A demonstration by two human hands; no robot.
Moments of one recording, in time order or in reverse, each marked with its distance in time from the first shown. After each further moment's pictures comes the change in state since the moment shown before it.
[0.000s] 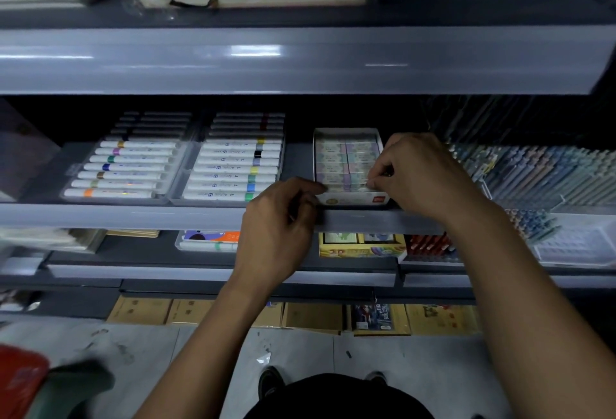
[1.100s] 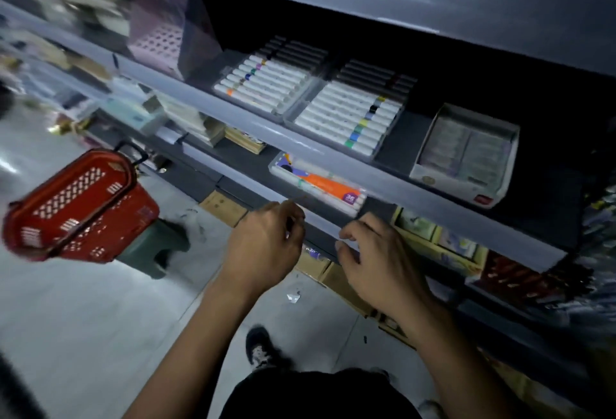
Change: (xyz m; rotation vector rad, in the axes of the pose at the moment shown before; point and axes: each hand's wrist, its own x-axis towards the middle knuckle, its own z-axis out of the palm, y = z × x) left_hand -0.123 -0.025 -0.049 0.563 0.072 -0.449; right_hand -0.088 -0.067 0.140 0.226 -0.305 -0.333
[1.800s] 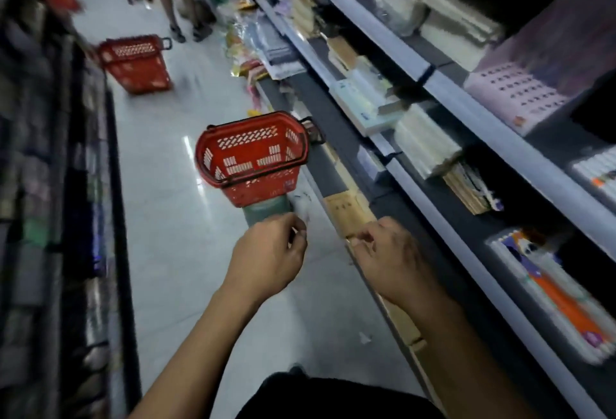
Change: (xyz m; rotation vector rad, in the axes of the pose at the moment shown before) left_hand -0.131 -0.366 -0.165 -0.065 0.257 -0.563; right_hand 0.134 -0.334 0.233 -0.123 -0.277 -0.399
